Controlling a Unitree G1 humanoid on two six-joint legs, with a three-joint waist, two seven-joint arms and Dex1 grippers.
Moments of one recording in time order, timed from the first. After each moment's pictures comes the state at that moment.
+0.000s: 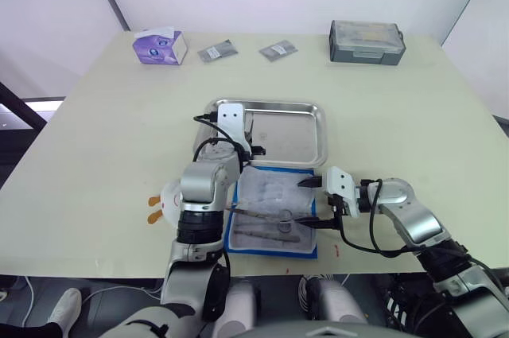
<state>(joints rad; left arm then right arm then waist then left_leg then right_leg) -0.58 0.05 0.10 -0.06 -0.16 1.04 0.09 -0.33 -0.47 0.38 0.11 0.14 0.13 1.10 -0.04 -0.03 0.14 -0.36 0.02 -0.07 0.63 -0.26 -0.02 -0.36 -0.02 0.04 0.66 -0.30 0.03</state>
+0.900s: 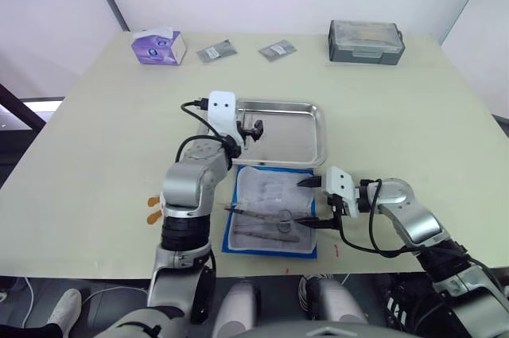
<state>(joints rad) -0.52 0.22 0.07 -0.23 -0.20 0.97 -0.14 -0.33 -0.46 0.38 0.11 0.14 0.13 1.09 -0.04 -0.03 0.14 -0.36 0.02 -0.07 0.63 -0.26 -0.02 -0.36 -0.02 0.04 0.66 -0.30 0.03</state>
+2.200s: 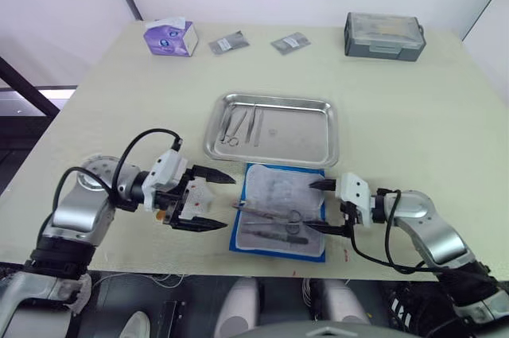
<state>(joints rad) -0.27 0.93 -0.12 0.08 -0.57 -0.02 -1.56 -0.16 -0.56 0.29 -0.15 0.18 0.21 1.00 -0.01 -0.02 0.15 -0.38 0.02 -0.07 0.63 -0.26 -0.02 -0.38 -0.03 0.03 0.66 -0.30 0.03</state>
